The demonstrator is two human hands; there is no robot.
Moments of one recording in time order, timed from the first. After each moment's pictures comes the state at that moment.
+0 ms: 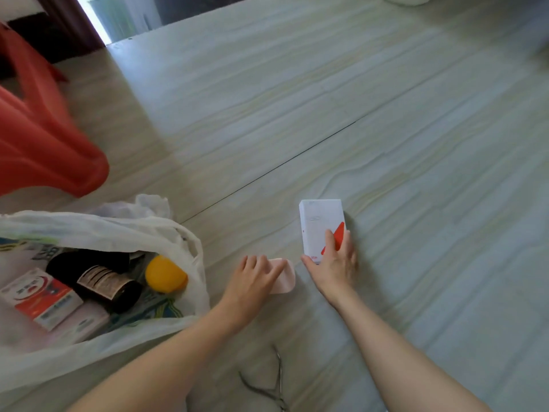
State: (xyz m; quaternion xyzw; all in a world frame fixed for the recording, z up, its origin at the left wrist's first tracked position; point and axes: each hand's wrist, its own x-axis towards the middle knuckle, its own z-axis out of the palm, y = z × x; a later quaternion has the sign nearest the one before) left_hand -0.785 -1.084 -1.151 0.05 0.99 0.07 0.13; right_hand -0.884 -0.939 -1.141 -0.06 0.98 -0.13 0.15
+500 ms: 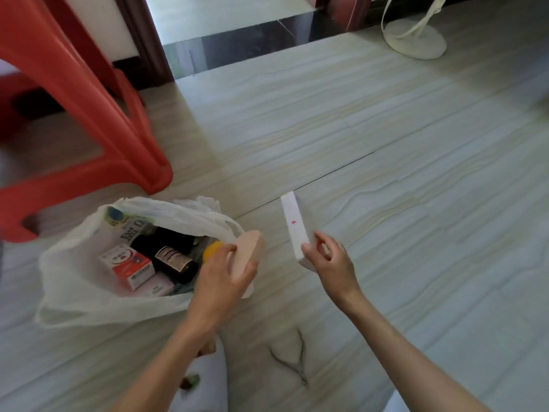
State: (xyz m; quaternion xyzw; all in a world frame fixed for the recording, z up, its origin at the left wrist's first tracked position) left_hand -0.701 -1.129 -1.009 -0.38 0.82 0.42 -0.03; right_hand -0.821 -0.977 -1.005 -0.06 0.84 -0.47 0.27
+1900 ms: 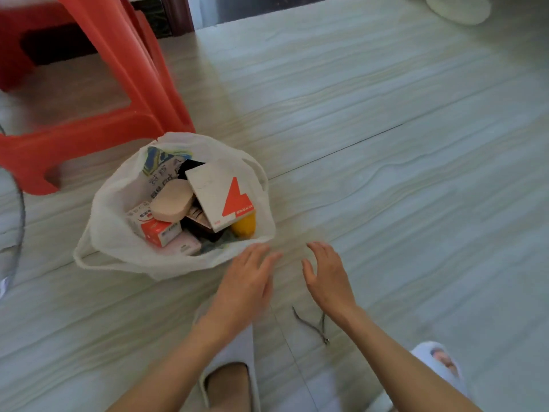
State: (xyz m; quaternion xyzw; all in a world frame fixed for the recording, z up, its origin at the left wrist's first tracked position) left_hand -0.632 -1.132 -1.054 -0.12 0.96 0.27 -0.02; right_hand -0.738 -0.997 -1.066 -0.23 0.92 -0.24 0.22
